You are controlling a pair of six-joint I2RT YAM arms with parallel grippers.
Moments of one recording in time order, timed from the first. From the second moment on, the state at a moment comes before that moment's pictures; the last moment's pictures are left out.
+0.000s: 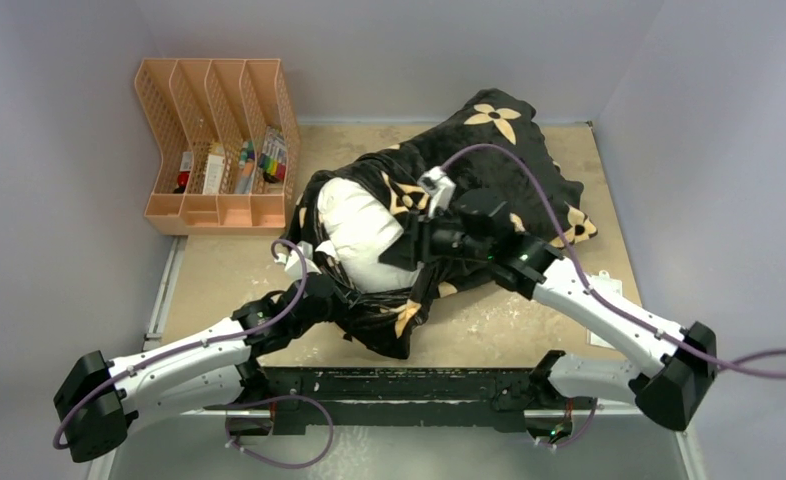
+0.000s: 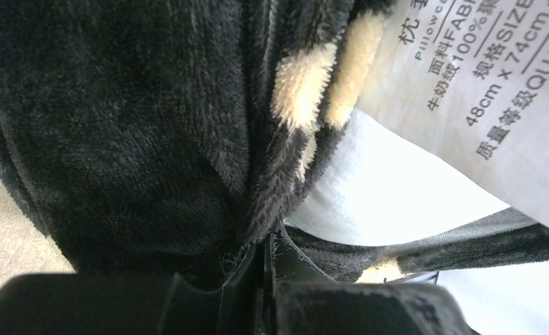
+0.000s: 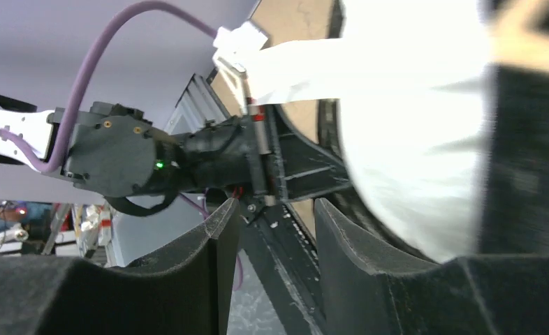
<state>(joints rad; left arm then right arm) -0.93 0.86 0.43 -0.23 -0.37 -1.30 0.74 1.14 0.99 -0.21 -0.41 0.64</state>
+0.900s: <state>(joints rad) -0.93 0.79 0.37 -0.18 -0.37 -1.30 1.18 1.63 1.19 -0.52 0.59 1.11</state>
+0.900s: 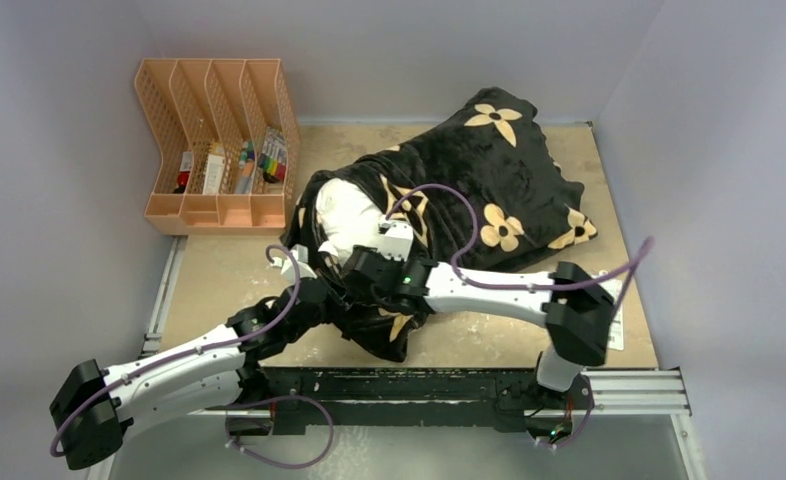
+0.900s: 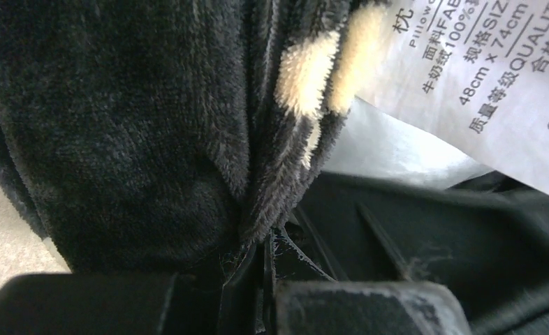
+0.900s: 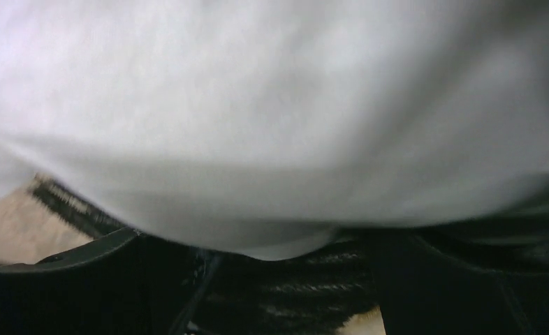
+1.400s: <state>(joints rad) -0.93 0.78 0.35 -0.13 -0.39 -1.30 1.11 1.68 1.24 -0.49 0.62 1.08</state>
